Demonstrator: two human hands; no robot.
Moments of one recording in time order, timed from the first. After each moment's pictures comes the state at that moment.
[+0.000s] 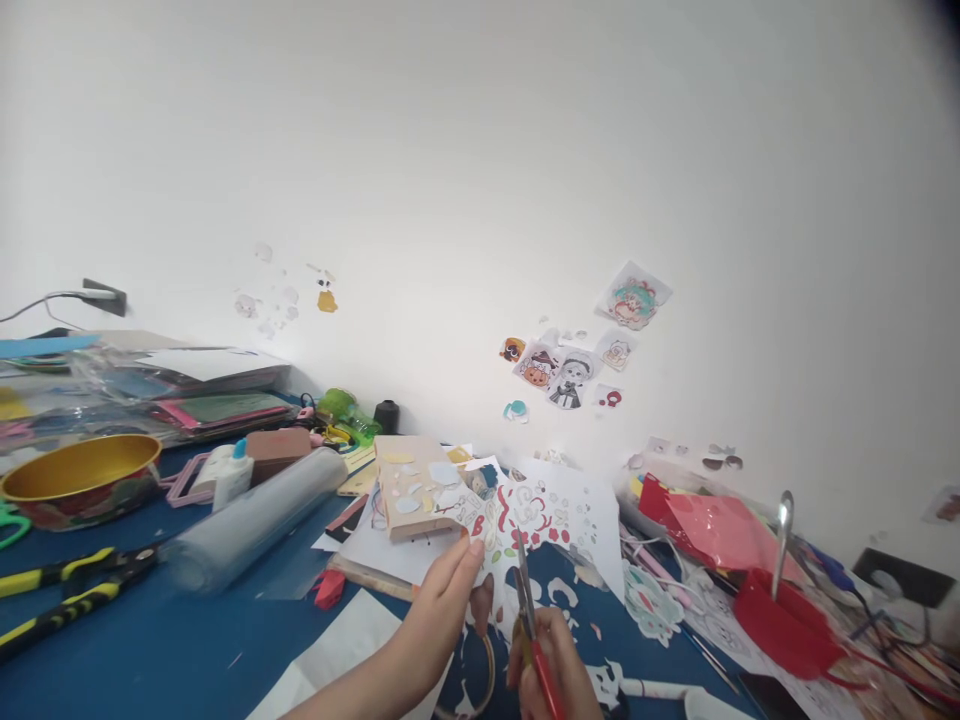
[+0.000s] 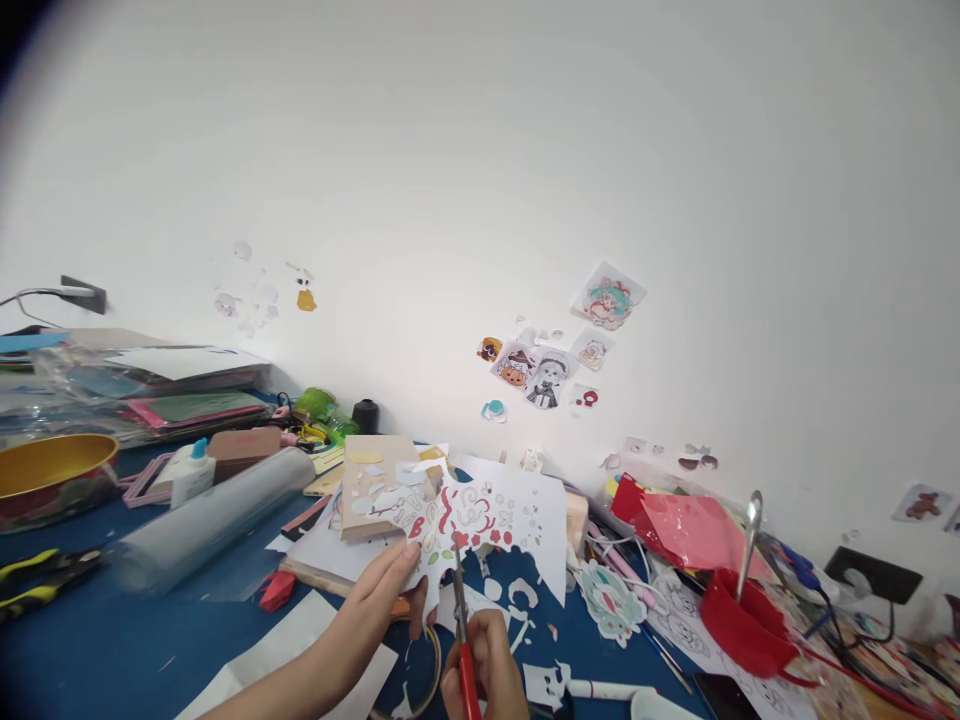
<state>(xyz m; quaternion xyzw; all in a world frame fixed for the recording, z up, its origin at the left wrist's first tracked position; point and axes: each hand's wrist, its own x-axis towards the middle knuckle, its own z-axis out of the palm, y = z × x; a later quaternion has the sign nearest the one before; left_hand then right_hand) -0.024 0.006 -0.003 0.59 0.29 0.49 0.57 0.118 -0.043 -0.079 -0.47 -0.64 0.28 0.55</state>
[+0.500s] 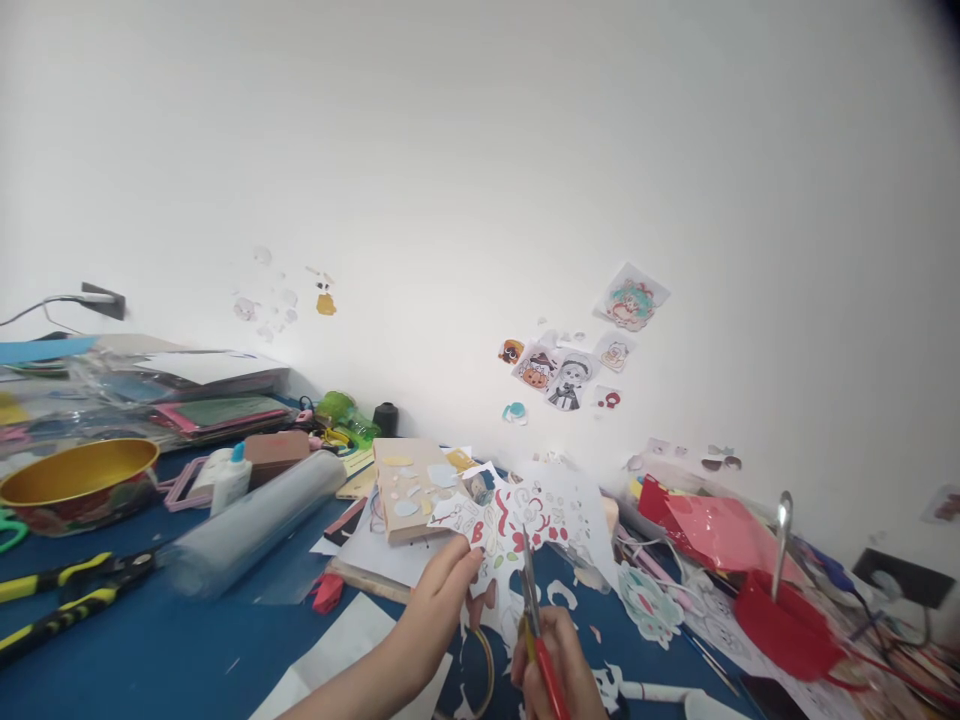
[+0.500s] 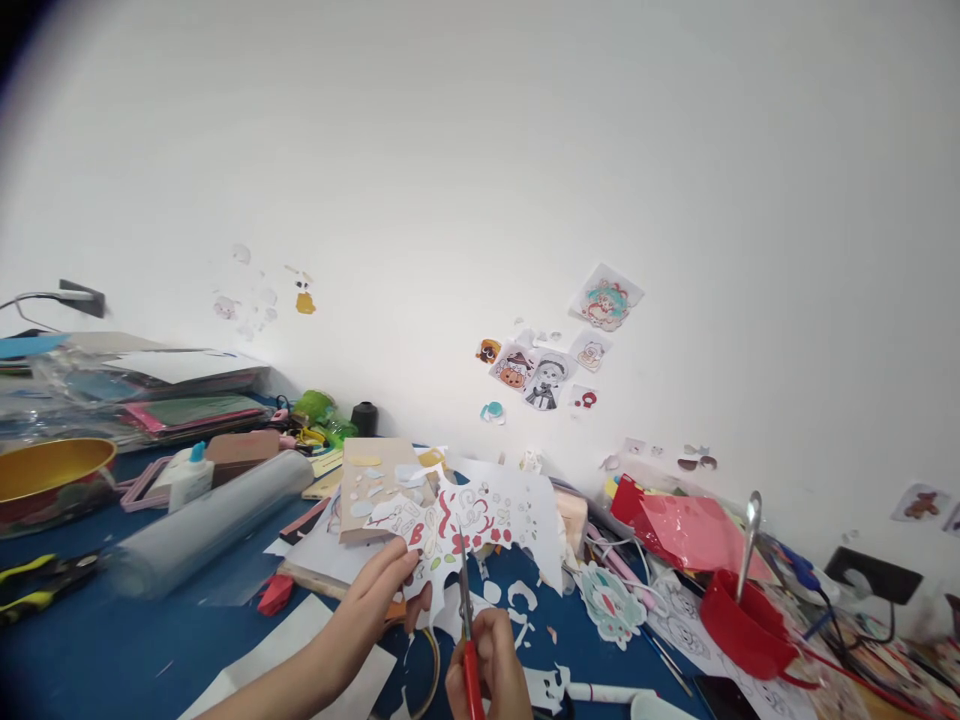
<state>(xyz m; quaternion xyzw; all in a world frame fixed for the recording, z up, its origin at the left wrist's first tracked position) -0.026 0.015 -0.004 0.60 0.26 0.49 0.58 0.122 -0.043 -0.075 -0.49 -0.63 0.26 0.54</state>
